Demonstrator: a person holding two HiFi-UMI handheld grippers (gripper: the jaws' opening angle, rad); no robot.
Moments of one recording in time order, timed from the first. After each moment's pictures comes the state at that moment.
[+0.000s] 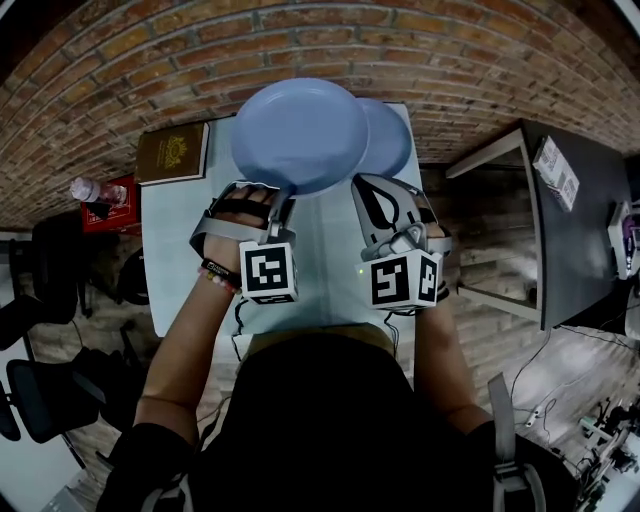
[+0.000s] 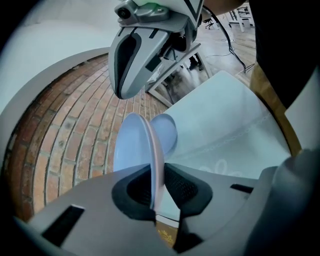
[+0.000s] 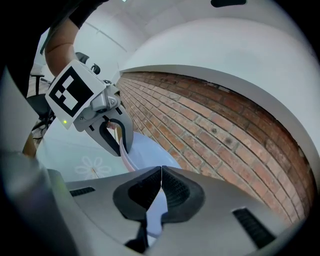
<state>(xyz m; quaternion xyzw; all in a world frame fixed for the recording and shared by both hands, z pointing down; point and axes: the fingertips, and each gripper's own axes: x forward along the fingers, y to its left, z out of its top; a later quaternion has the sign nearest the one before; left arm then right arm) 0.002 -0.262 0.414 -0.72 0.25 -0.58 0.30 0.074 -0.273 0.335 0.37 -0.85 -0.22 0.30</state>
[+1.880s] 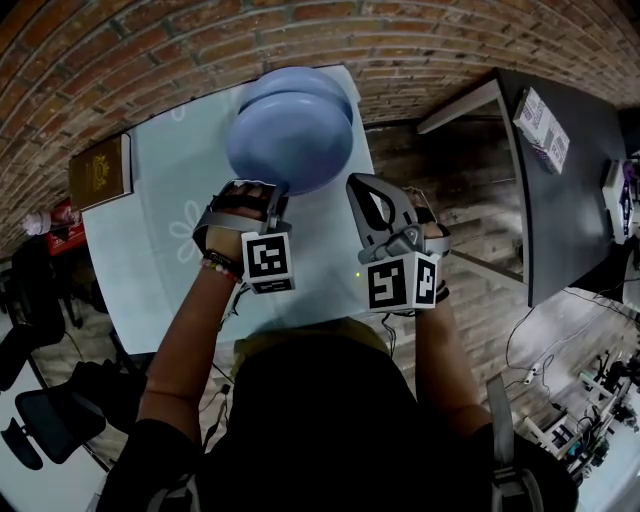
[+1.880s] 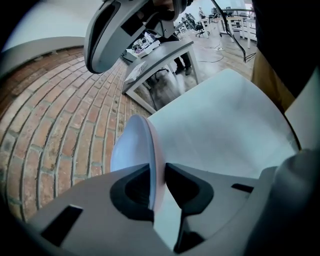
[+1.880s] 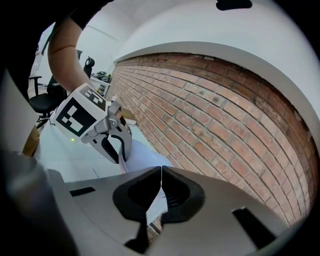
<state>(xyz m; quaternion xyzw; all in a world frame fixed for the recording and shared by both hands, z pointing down) 0.155 -0.310 0.546 -0.76 0.16 -0.58 0.26 0.227 -0.316 0.423 0.38 -0.84 -0.15 0.36</state>
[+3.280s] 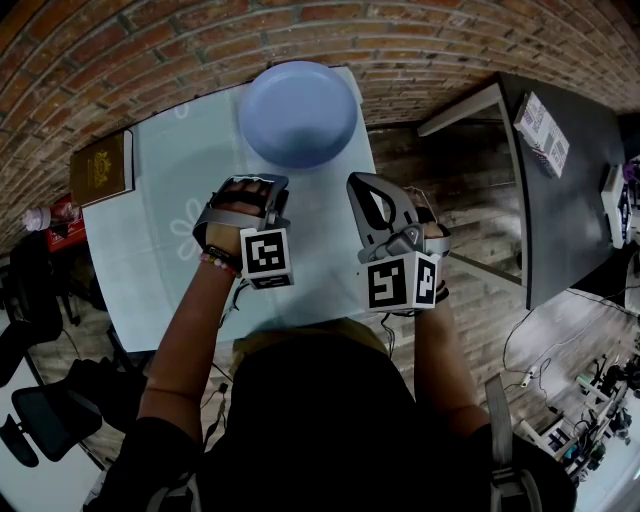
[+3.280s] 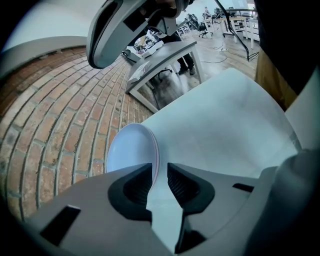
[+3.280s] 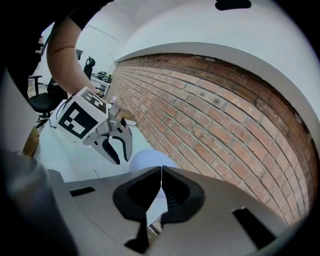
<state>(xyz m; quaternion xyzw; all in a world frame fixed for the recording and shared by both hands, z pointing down) 0.144 -0.314 0.545 -0.75 0.16 -0.59 0.25 0.220 -0.317 0.420 0.38 -0.84 -0.16 0.36</state>
